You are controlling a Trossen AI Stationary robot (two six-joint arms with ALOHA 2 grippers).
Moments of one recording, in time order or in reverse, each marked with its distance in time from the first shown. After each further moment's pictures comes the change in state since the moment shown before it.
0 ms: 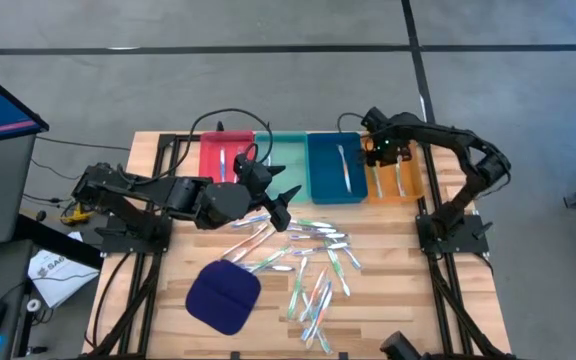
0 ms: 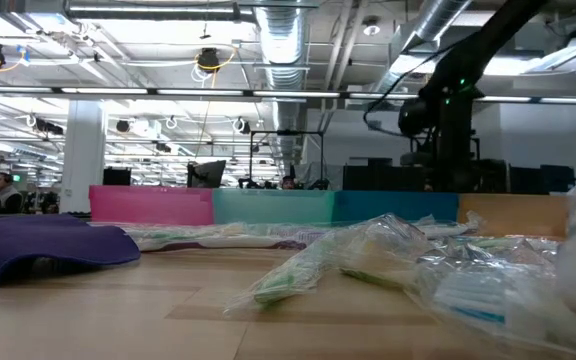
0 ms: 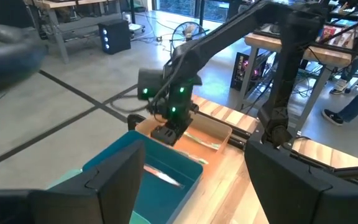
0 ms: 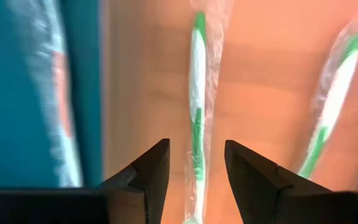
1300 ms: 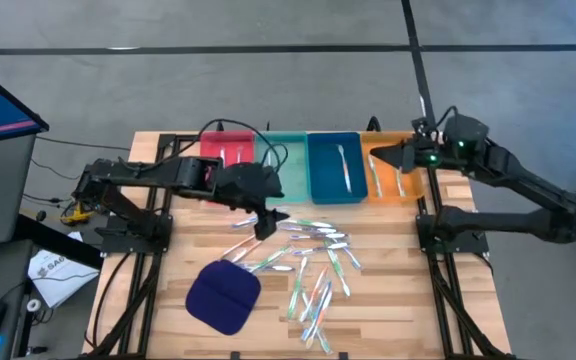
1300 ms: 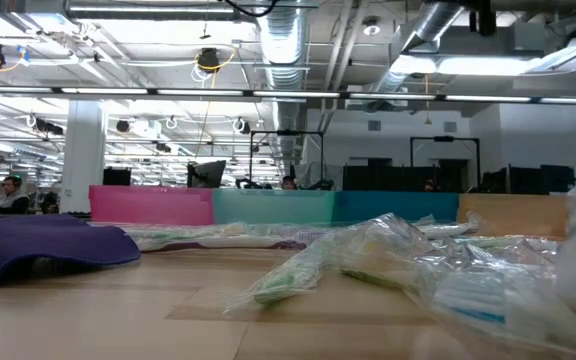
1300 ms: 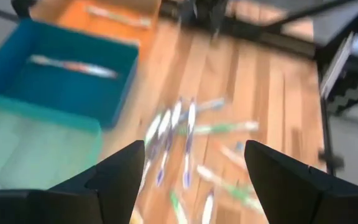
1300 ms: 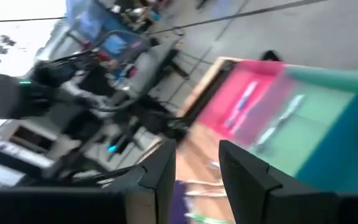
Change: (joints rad) left arm 0.163 0.000 0.000 -0.367 0.692 0.014; right arm 0.528 -0.859 0.000 0.370 -0.129 0.256
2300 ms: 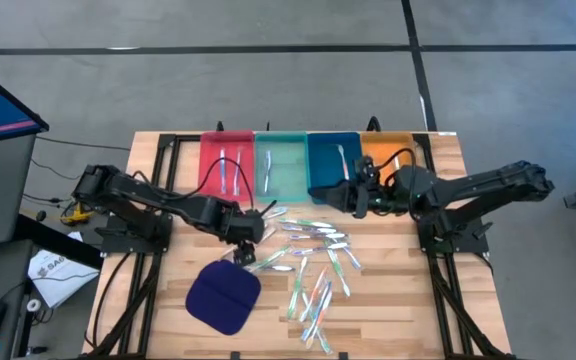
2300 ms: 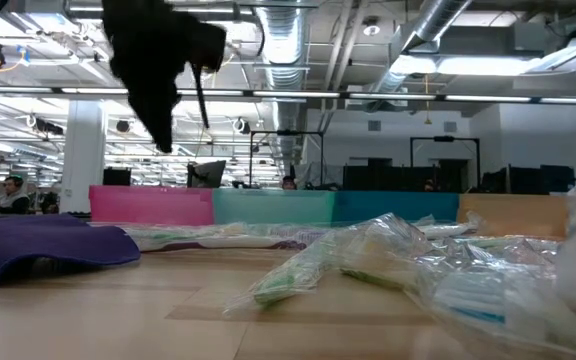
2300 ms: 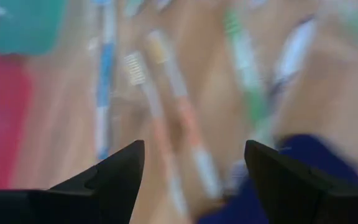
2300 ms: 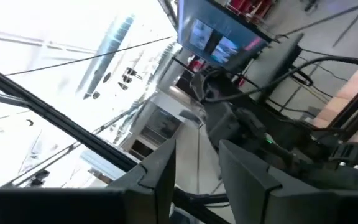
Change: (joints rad) left arm -0.079 0.000 -0.544 -0.015 -0.004 -0.184; right arm 0.554 0.455 0.000 0.860 0.357 0.187
